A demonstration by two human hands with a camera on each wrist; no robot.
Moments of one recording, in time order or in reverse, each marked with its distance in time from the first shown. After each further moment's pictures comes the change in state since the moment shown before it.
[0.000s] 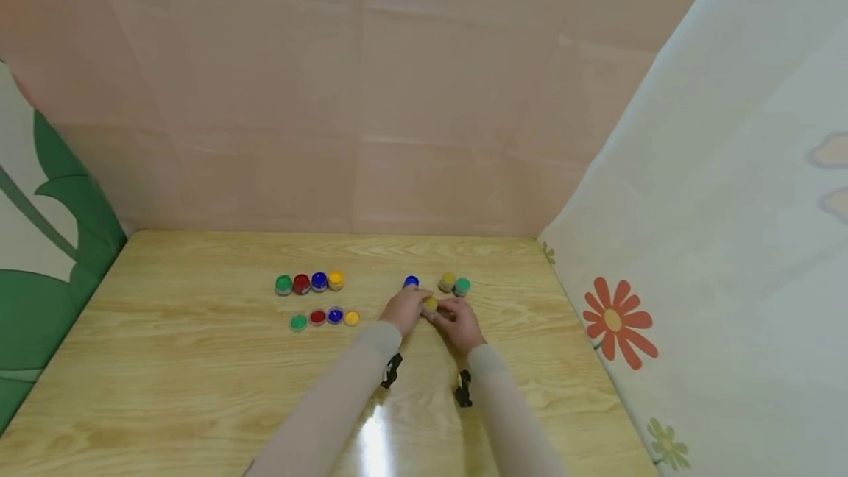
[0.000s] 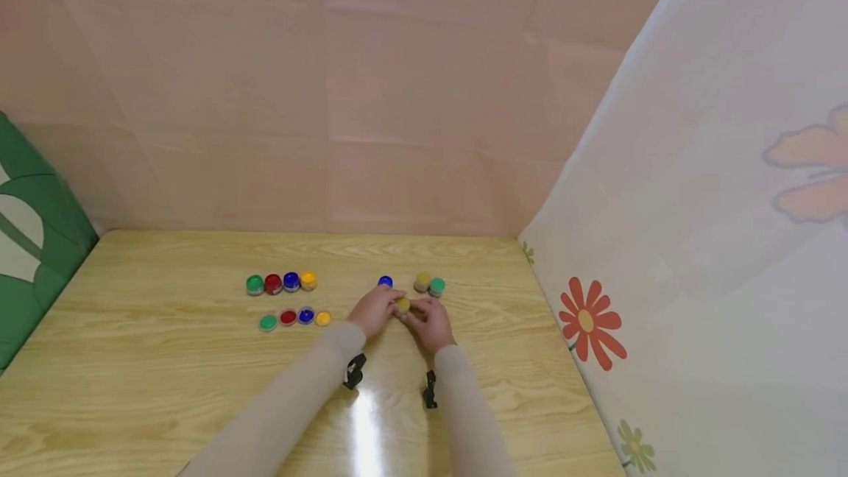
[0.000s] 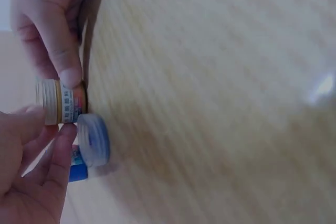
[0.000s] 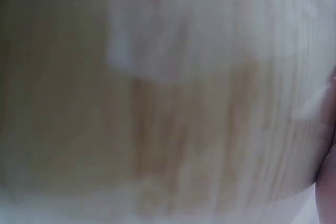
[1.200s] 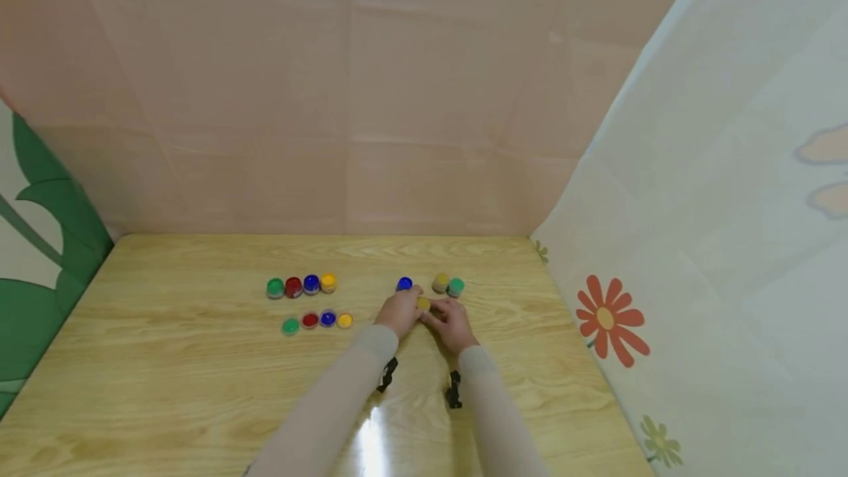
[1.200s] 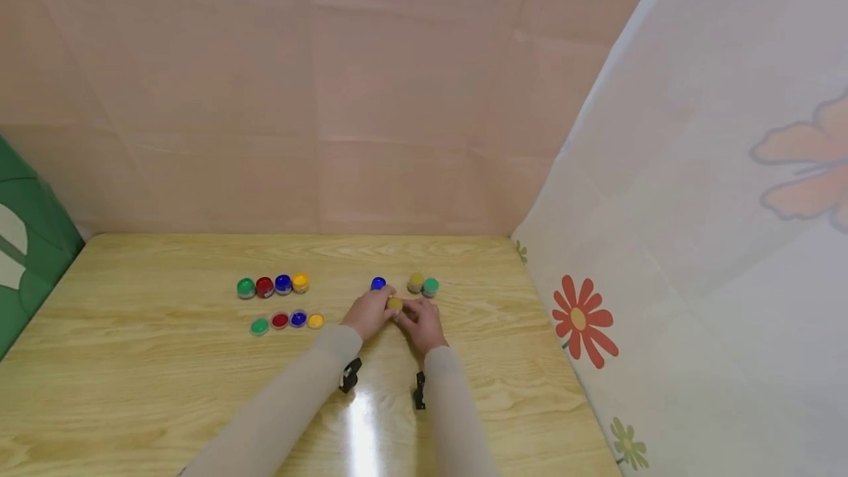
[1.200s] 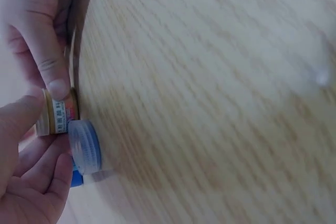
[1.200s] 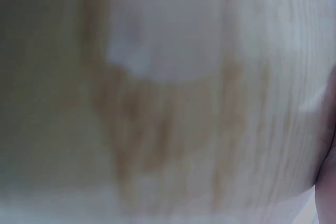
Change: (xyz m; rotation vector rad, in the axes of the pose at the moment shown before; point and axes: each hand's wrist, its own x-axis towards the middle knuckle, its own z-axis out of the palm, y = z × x) left_hand 0.003 0.011 -0.001 0.079 -0.007 -0.079; right_hand -0.001 -0.002 0.000 -0.081 -0.019 -0.002
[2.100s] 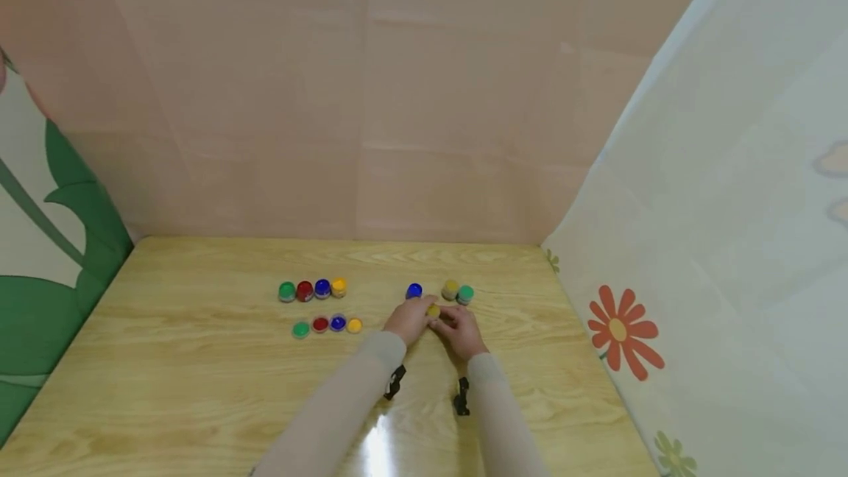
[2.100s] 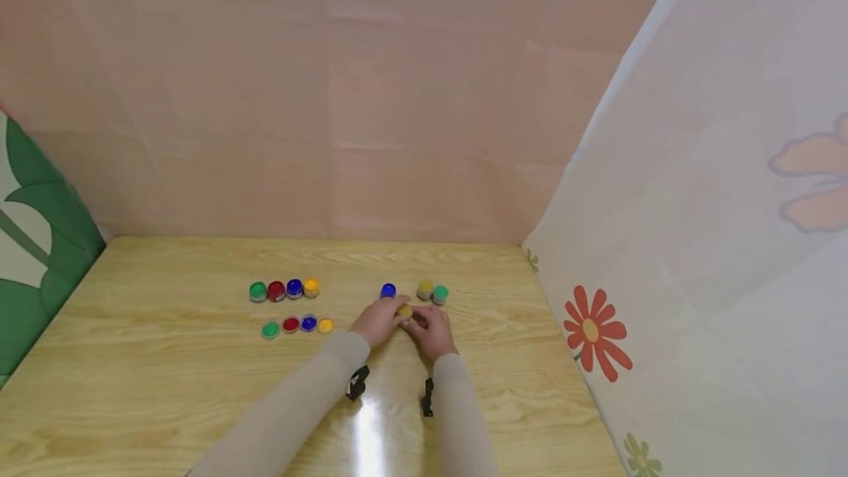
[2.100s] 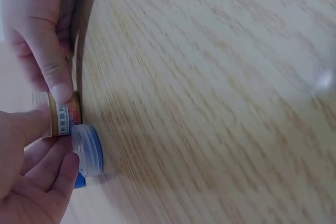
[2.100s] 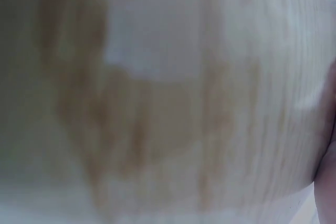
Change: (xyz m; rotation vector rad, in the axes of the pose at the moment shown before) left_hand 0.004 -0.008 0.007 0.002 -0.040 0.034; right_hand 0.002 0.005 0.002 0.032 0.028 -0.041
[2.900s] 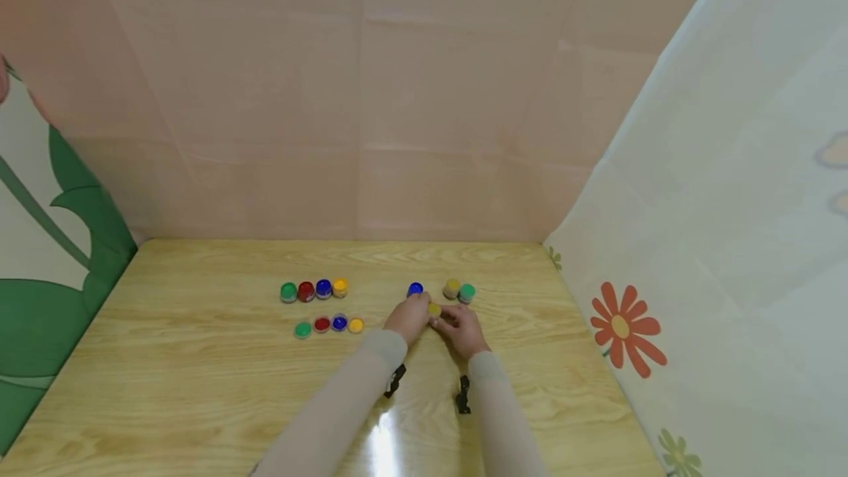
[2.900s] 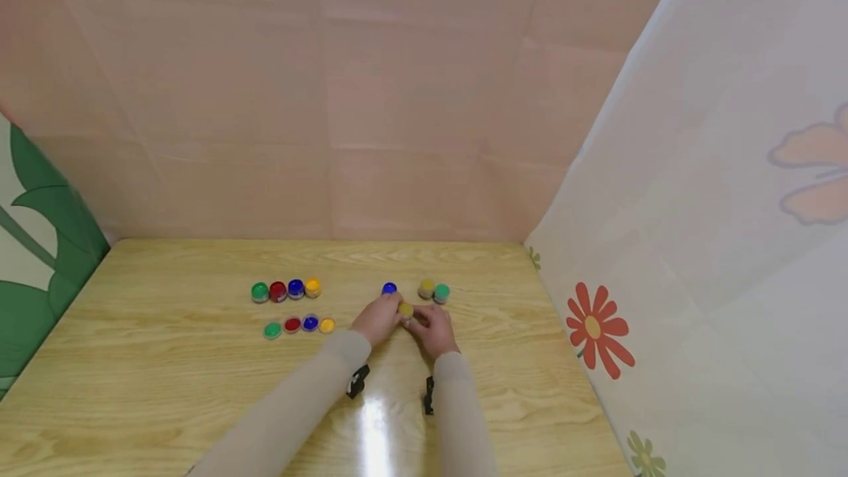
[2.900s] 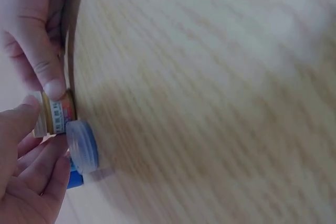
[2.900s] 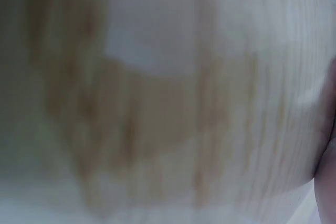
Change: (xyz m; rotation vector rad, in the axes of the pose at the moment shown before) left_hand -0.005 0.006 -0.006 0.025 0.030 -0.035; right_hand -0.001 0.000 -0.001 0.008 -0.005 0.008
